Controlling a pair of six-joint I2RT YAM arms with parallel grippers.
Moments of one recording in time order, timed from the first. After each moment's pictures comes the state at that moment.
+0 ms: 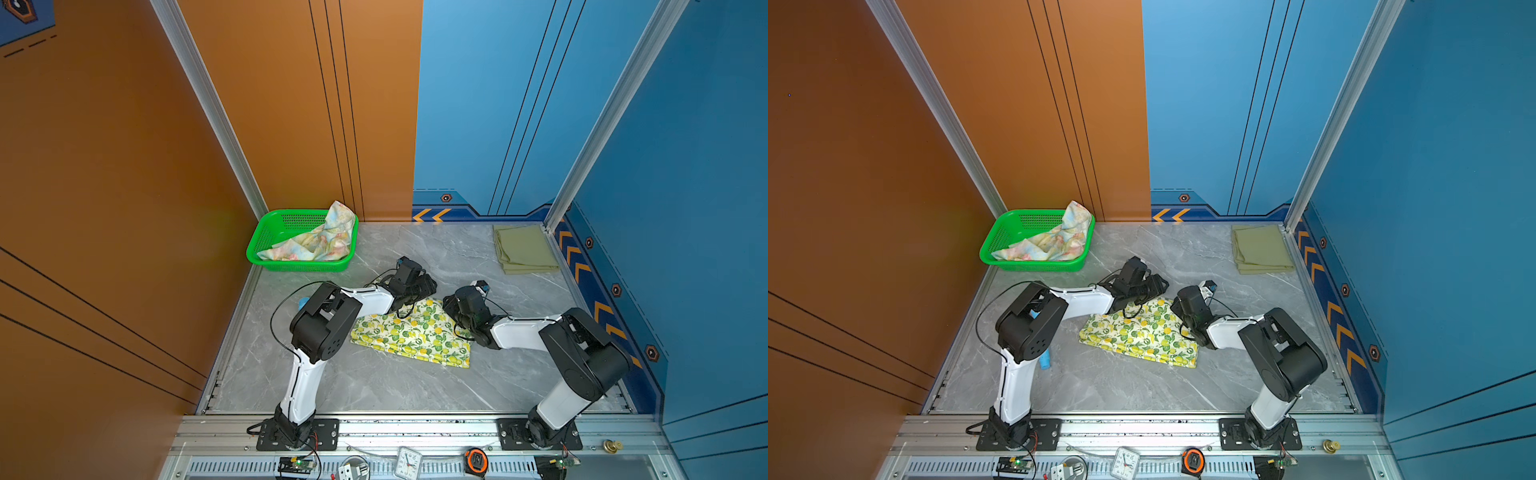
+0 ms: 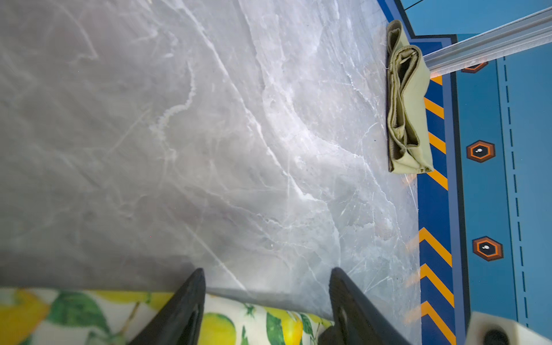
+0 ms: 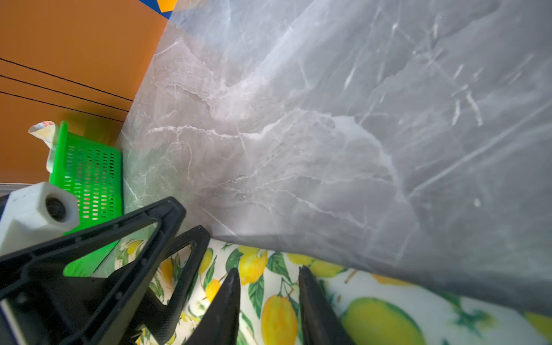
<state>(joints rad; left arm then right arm) -0.65 2.09 1.25 0.18 0.13 -1.00 0.55 1.69 0.62 0.39 0.18 1.15</state>
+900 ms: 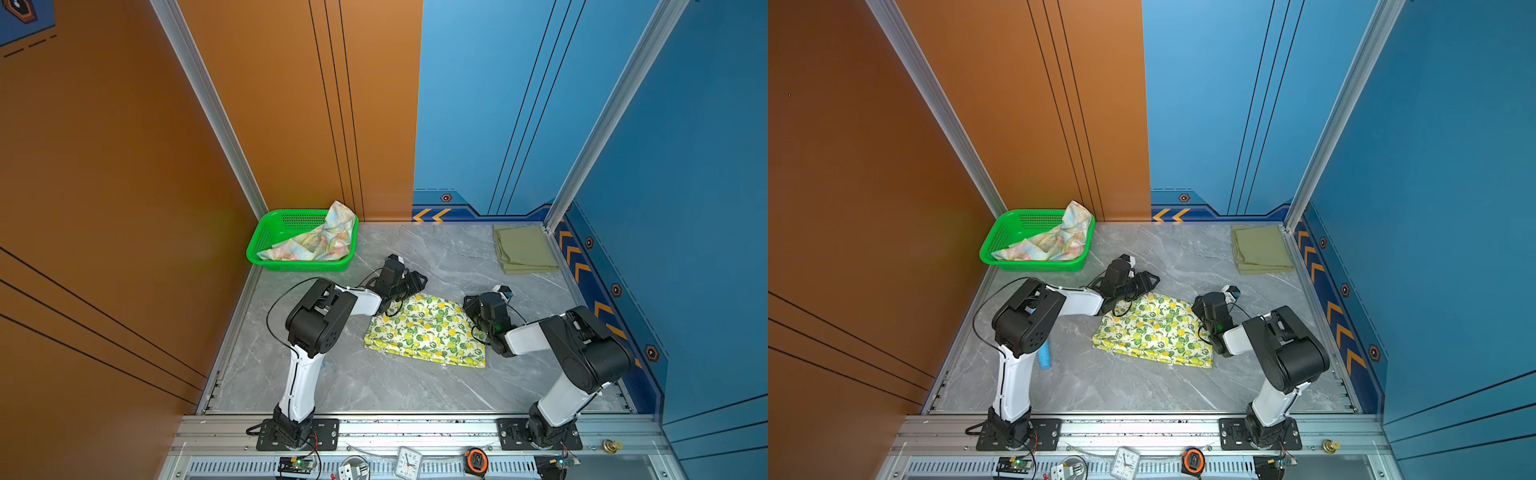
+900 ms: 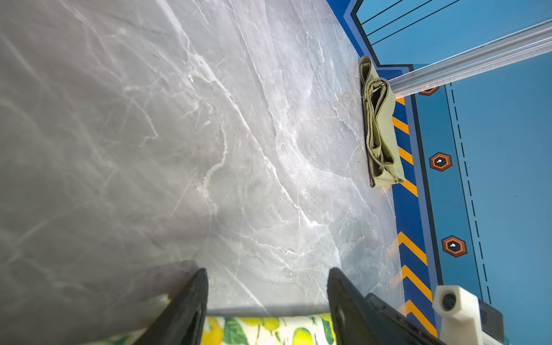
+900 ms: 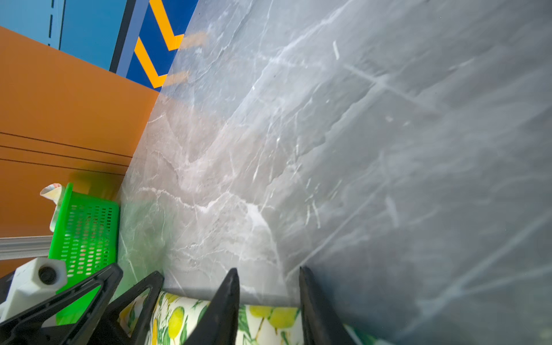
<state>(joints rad) -0.56 2.11 1.16 0.40 0.23 -0.95 0.35 1.68 0.46 0.63 0.15 1.08</state>
